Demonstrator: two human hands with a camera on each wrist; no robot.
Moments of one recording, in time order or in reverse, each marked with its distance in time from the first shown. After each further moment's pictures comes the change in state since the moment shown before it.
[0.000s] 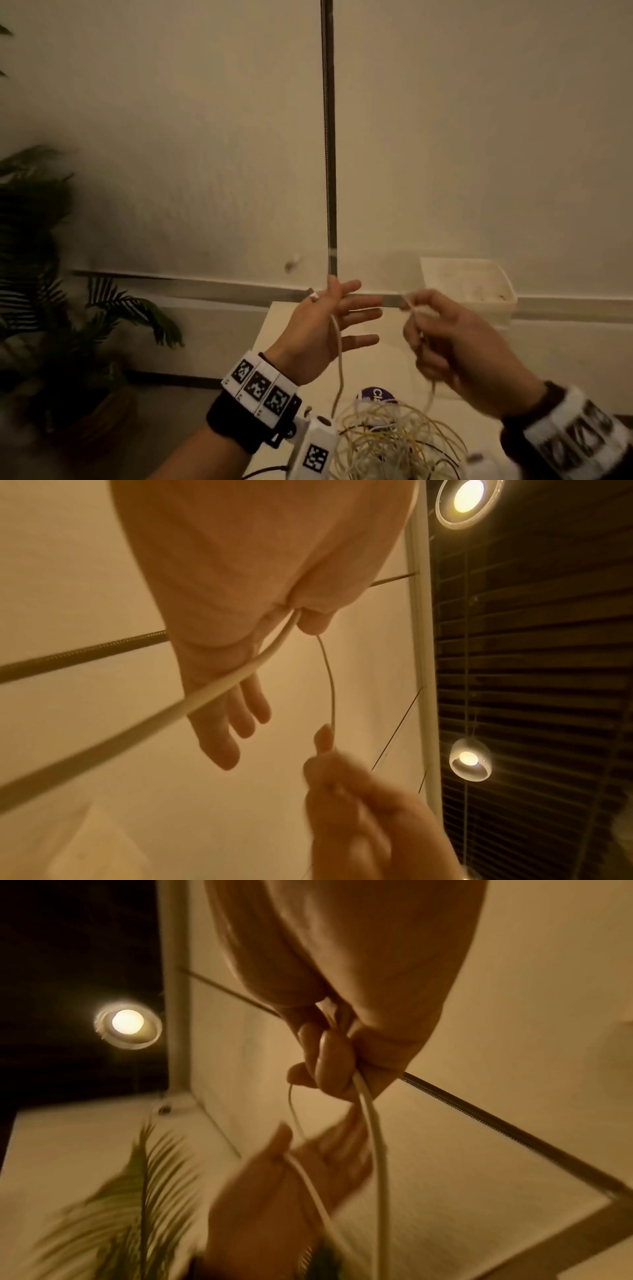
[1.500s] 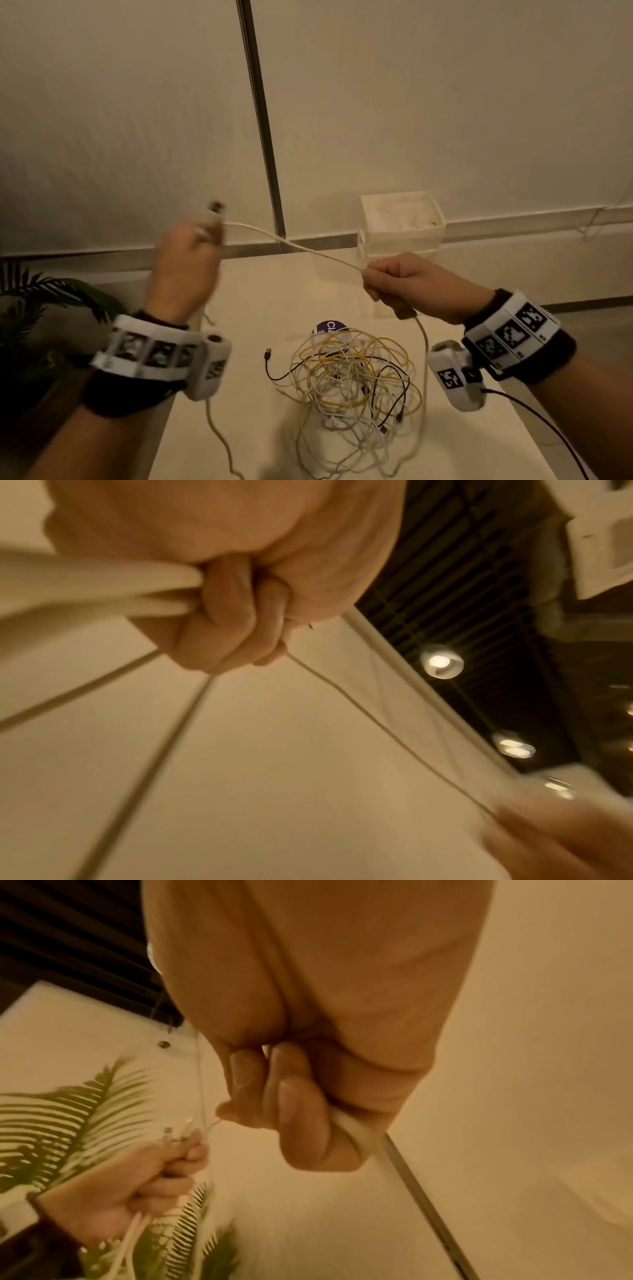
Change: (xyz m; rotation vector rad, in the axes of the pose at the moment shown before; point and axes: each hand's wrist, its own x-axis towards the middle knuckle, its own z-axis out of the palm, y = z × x) left_hand -0.021 0.031 -0.035 1.330 0.468 0.591; right_hand -0.027 0.002 -0.039 -0.721 -0.099 0.102
